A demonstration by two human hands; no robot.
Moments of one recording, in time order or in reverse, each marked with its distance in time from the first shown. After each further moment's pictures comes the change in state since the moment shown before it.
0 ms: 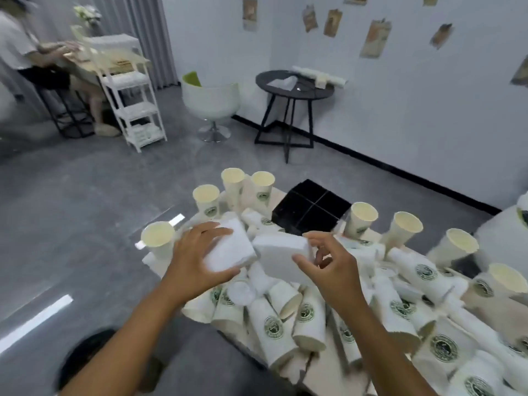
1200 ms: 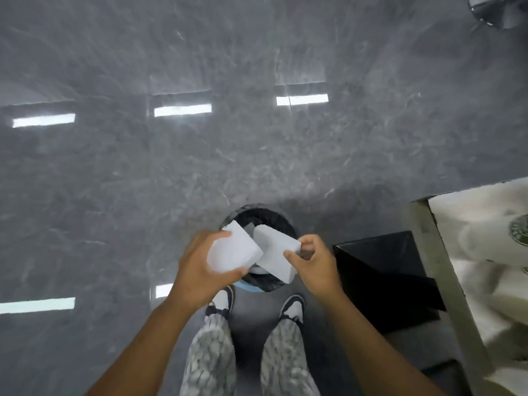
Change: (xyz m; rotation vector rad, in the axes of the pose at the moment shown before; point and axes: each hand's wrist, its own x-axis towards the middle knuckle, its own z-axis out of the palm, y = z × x) left_hand -0.363 -0.444 -0.063 -0.190 0.374 -1.069; right_hand -0.119 0.108 0.646 -0.192 -0.930 0.396
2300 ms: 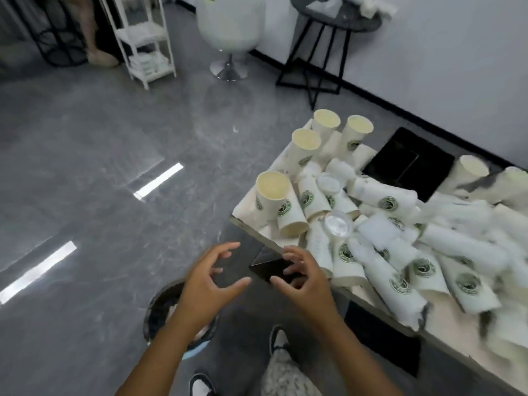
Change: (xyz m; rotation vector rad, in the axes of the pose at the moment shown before) left_hand -0.068 0.286 0.012 -0.108 -0.636 0.550; right_hand -0.261 -0.048 -0.164 0.401 0.662 -0.157
